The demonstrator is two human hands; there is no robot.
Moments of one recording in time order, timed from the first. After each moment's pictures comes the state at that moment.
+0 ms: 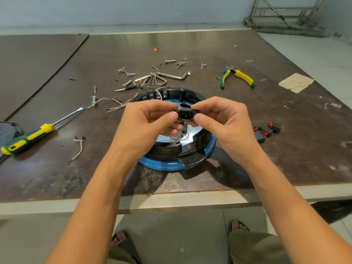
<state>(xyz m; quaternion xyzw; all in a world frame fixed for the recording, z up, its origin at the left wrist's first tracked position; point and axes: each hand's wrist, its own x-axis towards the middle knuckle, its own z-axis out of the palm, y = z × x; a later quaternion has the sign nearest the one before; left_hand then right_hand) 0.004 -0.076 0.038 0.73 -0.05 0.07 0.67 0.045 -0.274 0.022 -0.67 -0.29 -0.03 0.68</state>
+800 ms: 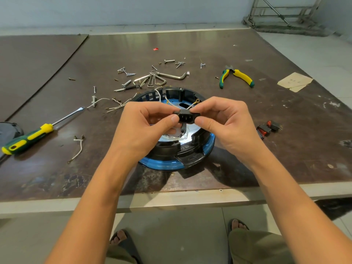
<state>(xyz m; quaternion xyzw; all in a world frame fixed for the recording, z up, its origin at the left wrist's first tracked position) -0.005 -0.080 0.044 0.79 -0.07 0.12 0.60 0.047 -0.282 0.026 -0.68 -0.33 -0.01 0.65</state>
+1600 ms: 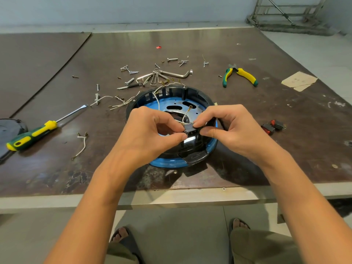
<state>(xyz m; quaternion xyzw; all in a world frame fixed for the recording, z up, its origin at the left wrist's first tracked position) -0.014 -0.076 0.044 0.89 -0.10 0.10 0.43 0.055 -0.297 0.025 -0.79 -0.37 0.02 0.48</state>
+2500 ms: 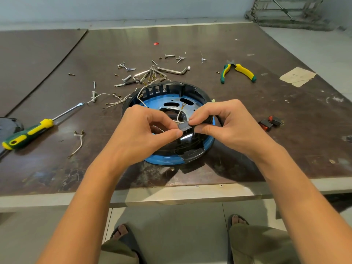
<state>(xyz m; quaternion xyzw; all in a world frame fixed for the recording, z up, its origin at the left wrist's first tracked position) -0.013 -0.070 0.041 0.89 -0.11 0.06 0.44 0.055 -0.295 0.025 -0.80 -0.37 0.01 0.48</state>
